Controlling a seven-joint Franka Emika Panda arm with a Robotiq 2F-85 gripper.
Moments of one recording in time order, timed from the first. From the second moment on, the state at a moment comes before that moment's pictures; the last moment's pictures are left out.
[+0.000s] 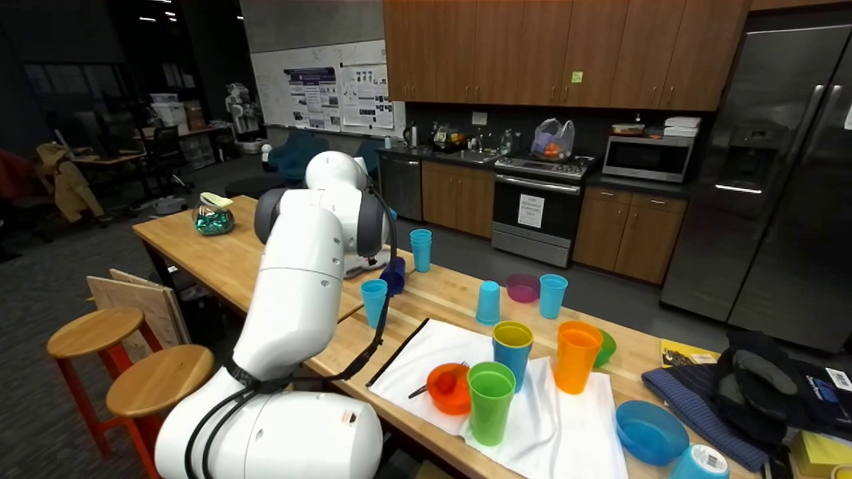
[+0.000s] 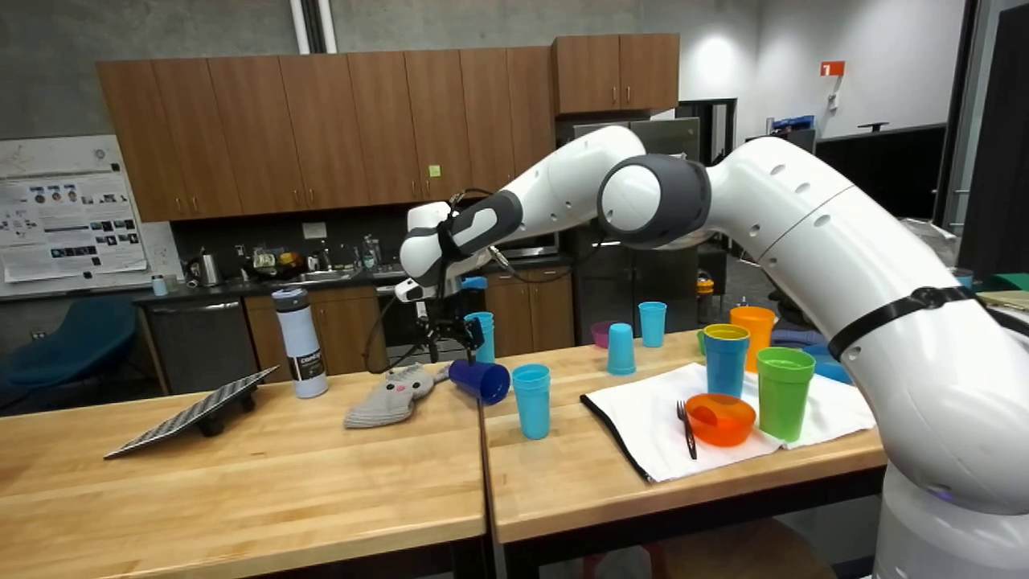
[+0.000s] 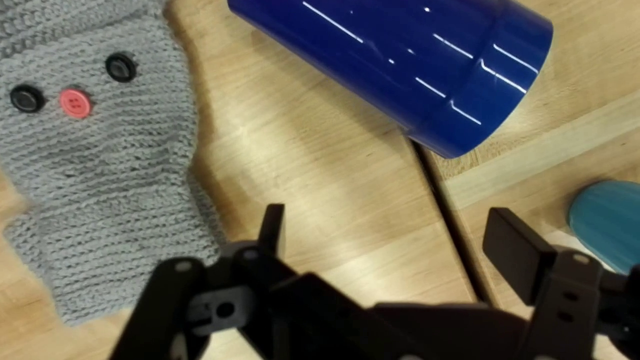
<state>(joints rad) 0.44 0.79 0.21 -1.14 -0.23 1.96 -1.87</state>
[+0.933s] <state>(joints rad) 0.44 0.75 0.19 -1.35 -0.28 2.16 -1.71</state>
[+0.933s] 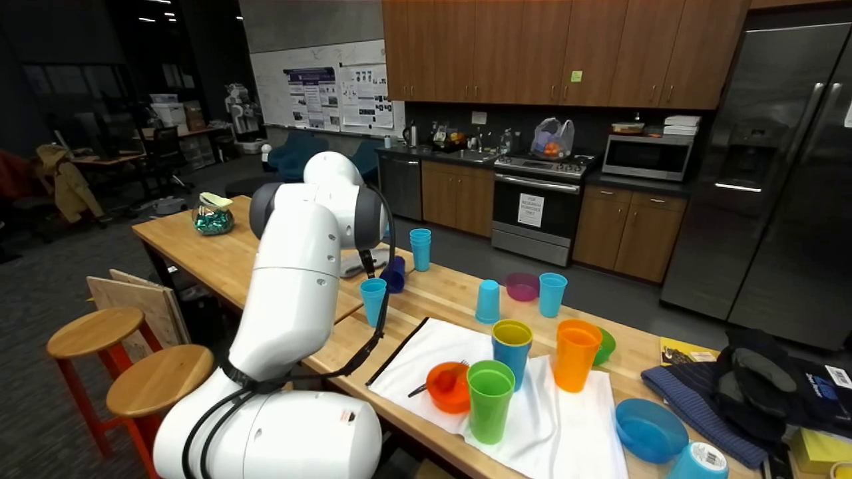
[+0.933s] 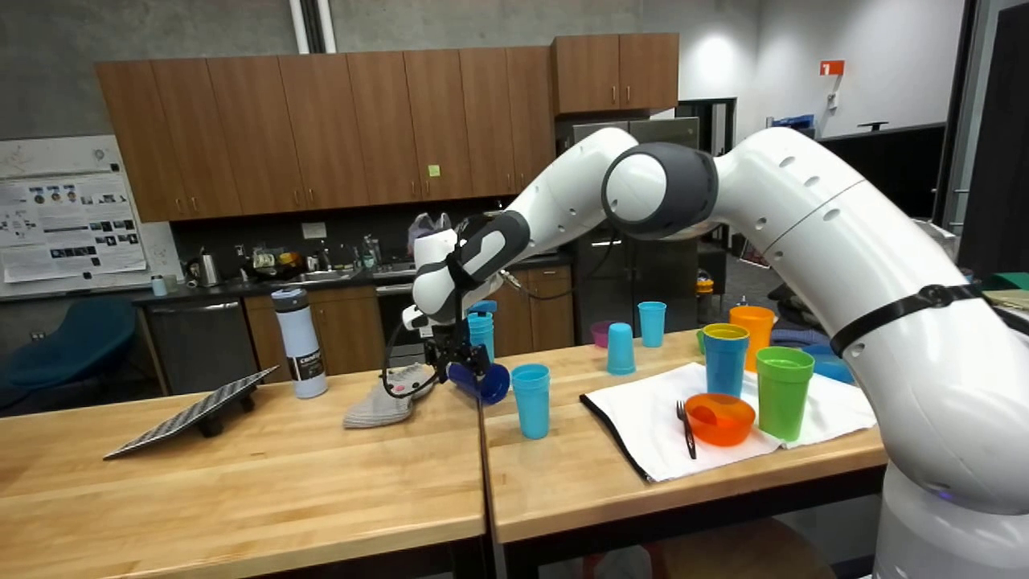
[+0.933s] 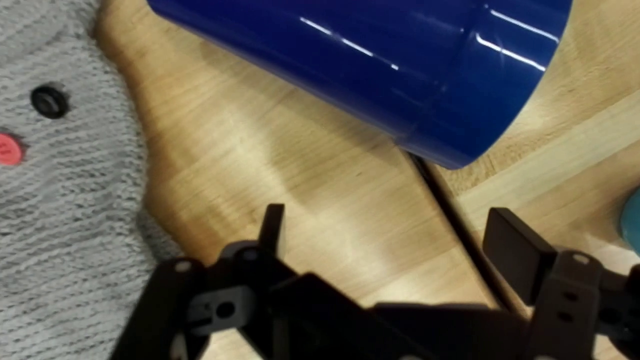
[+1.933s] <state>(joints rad) 0.48 0.77 0.18 -1.30 -0.35 2.16 -1.46</state>
